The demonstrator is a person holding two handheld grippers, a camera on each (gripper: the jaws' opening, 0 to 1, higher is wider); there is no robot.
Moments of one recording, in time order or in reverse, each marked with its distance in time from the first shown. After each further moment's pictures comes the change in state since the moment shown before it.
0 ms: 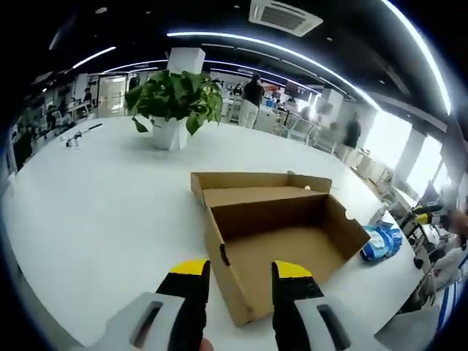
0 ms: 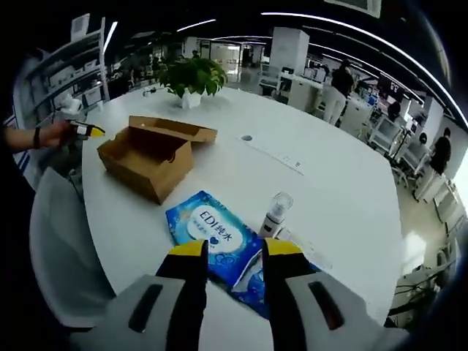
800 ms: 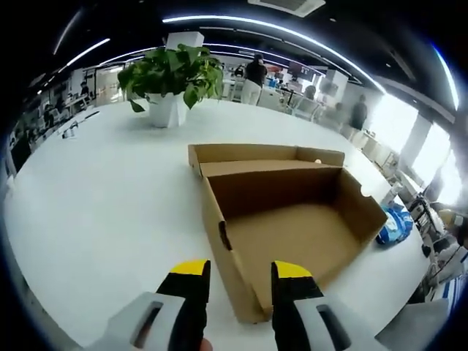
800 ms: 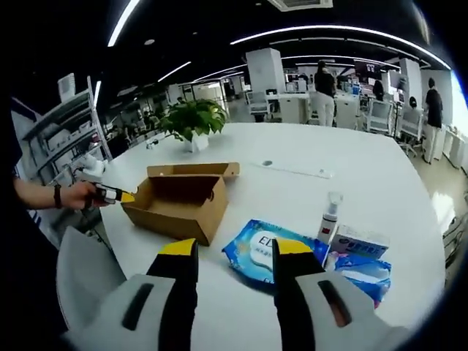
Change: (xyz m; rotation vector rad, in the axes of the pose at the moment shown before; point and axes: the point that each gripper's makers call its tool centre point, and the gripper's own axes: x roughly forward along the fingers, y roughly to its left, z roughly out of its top) left arm 0.031 0.002 -0.033 0.011 0.123 0.014; right arm 0.000 0.078 0.029 0.243 -0.235 0.037
